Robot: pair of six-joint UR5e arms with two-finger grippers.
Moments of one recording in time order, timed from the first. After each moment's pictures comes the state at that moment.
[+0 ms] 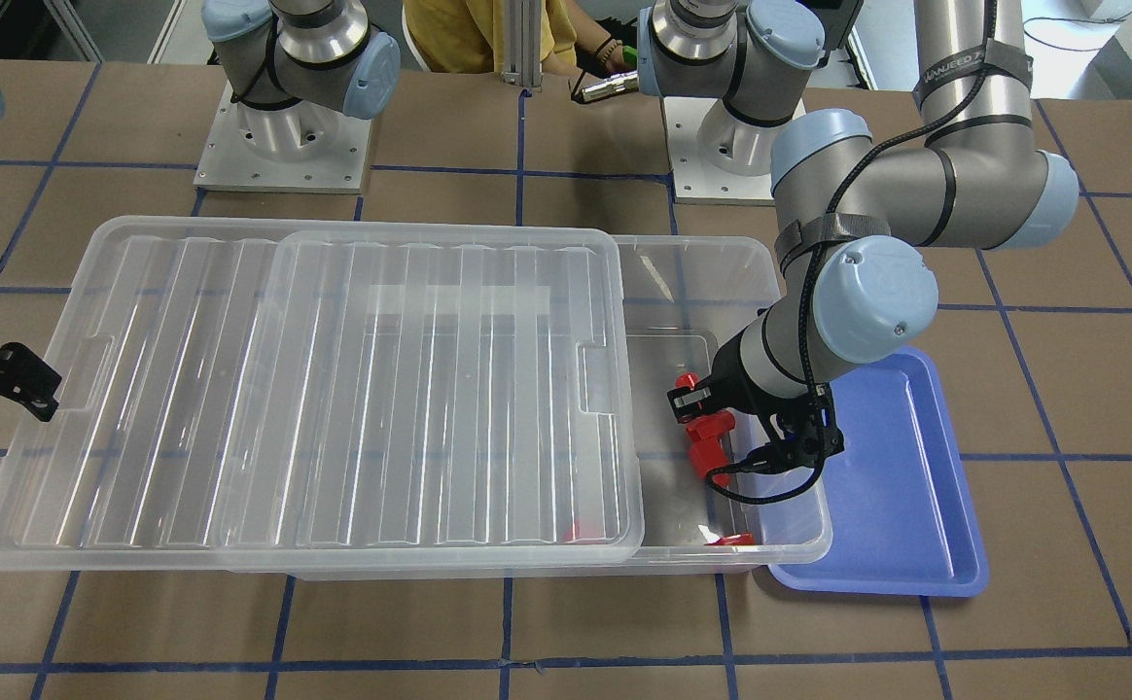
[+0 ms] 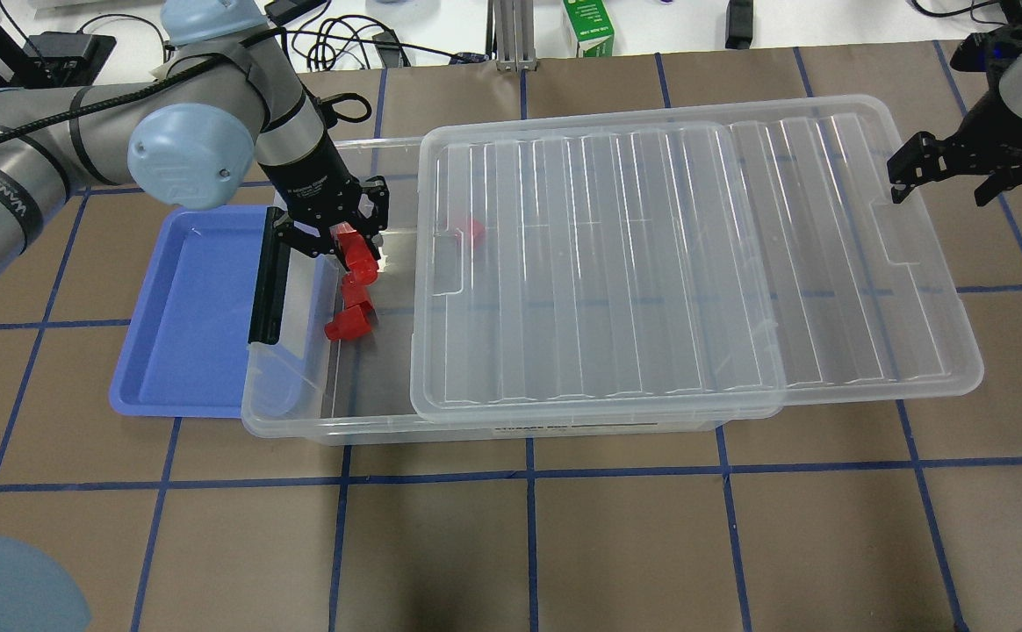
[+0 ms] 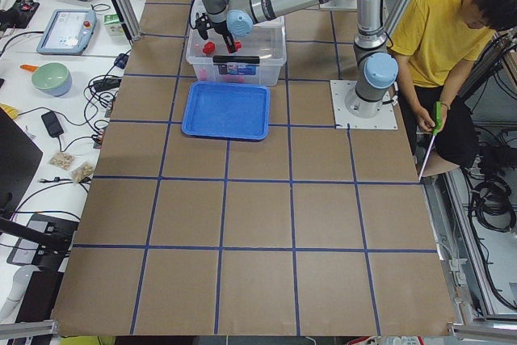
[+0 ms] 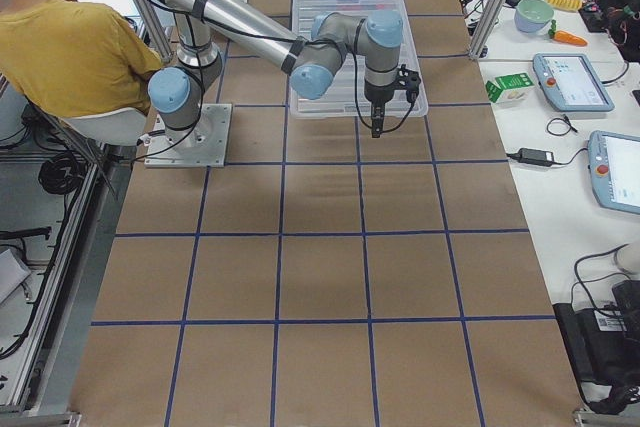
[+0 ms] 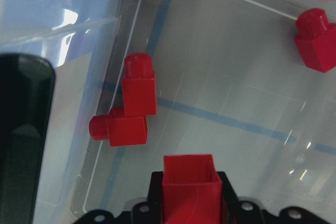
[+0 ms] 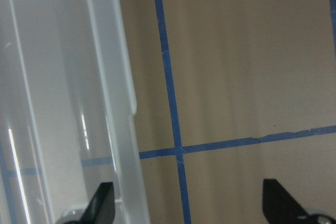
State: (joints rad) left arm -1.57 -1.91 -1.63 -1.36 1.43 -0.32; right arm 1.17 -1.38 1.70 -2.00 -1.57 -0.28
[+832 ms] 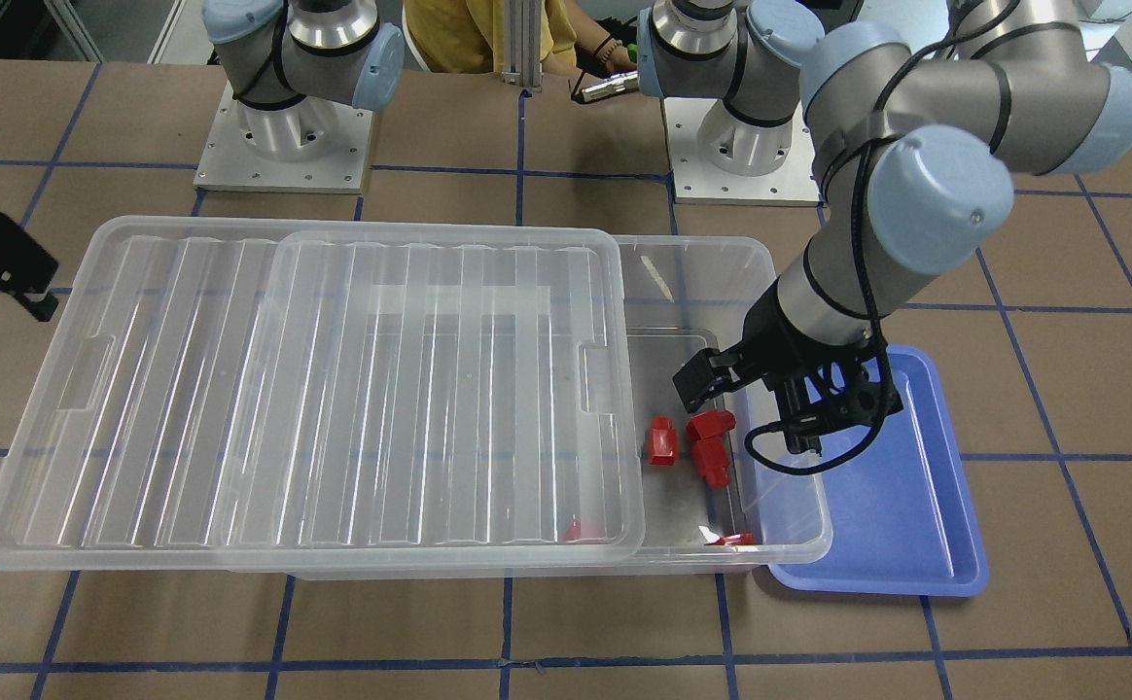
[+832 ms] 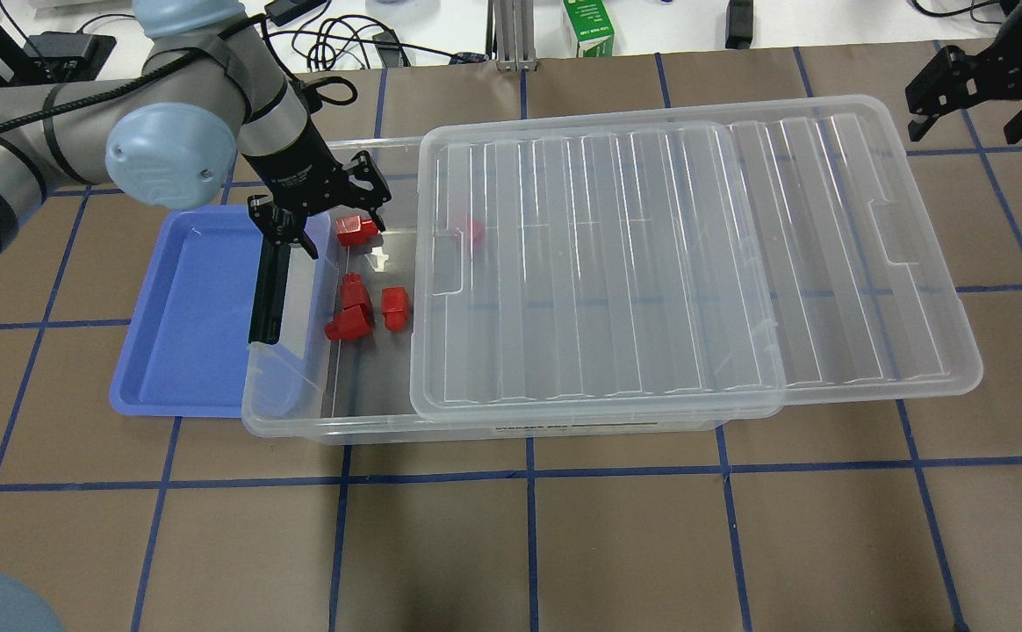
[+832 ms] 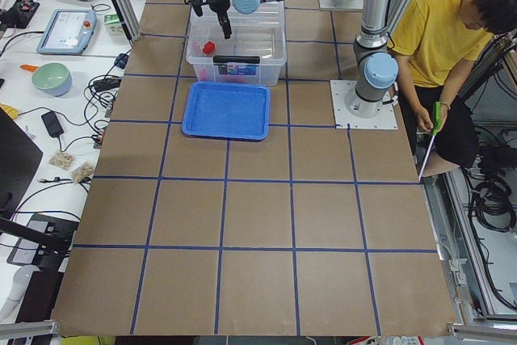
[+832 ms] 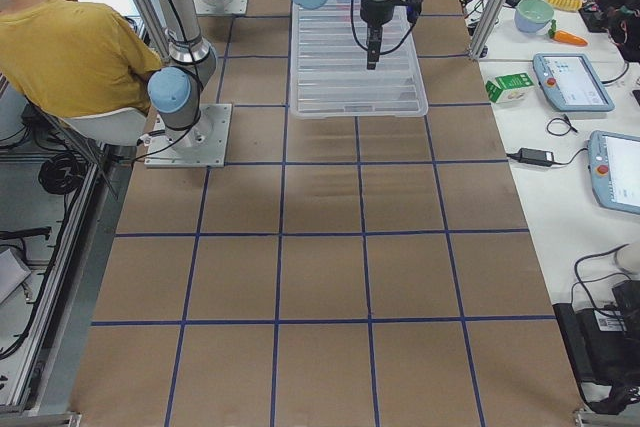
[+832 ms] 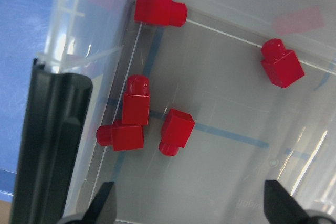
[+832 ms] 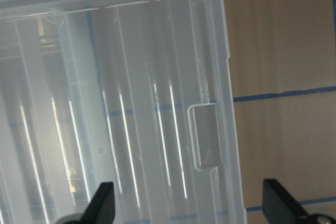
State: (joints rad) left arm -1.57 -1.77 -1.51 -1.44 1.43 -0.31; right arm 1.35 -1.50 1.42 -1.52 -1.58 -0.11
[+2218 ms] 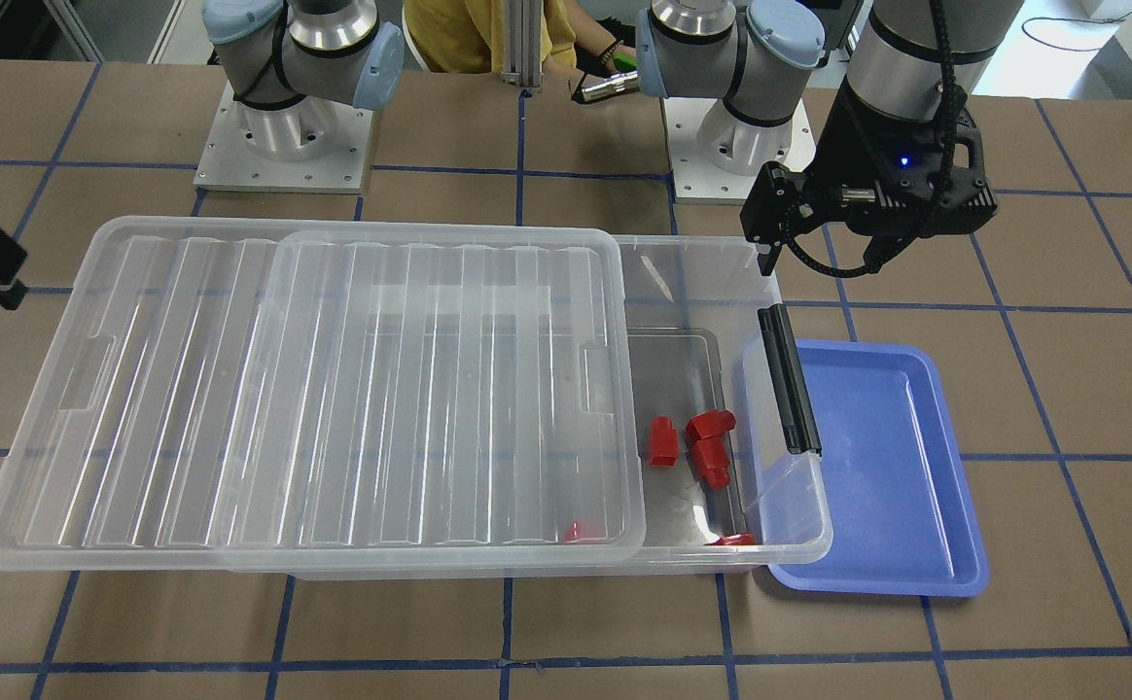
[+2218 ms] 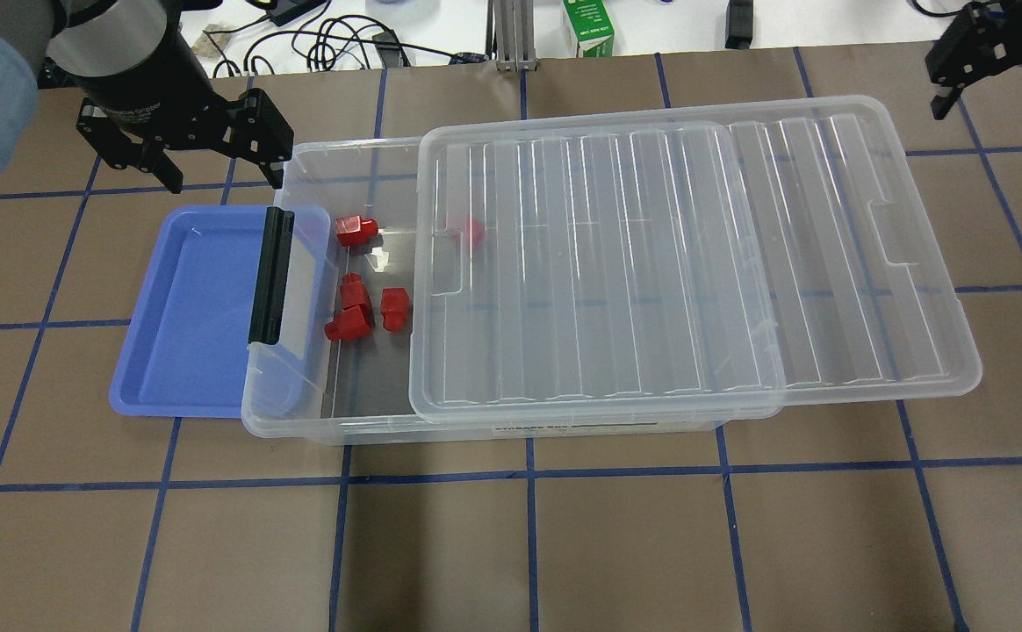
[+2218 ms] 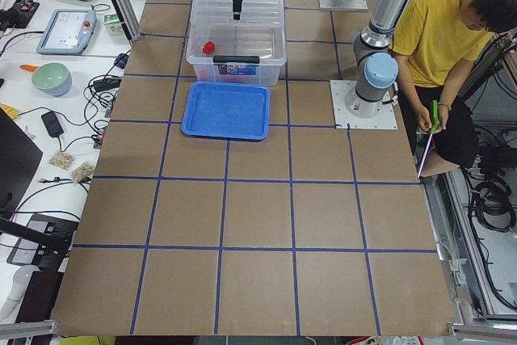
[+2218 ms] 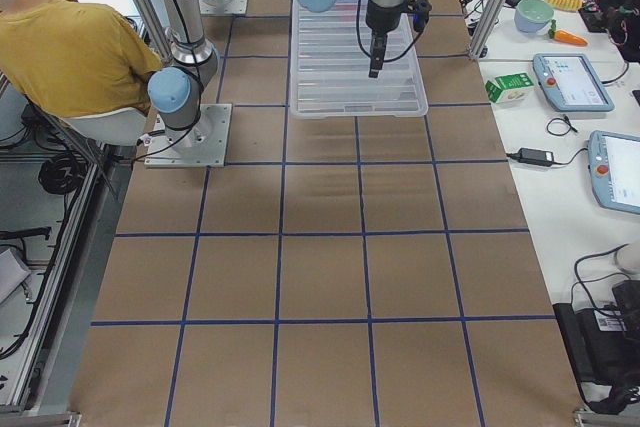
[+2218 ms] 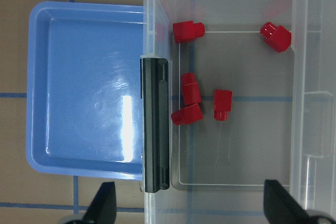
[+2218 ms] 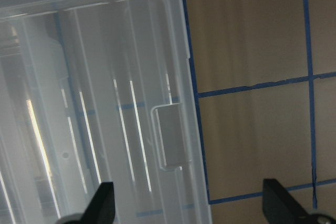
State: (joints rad) left arm -1.56 -1.59 -1.52 -1.53 1.61 -0.01; right arm 1.21 -1.41 1.35 -1.50 -1.62 -0.24
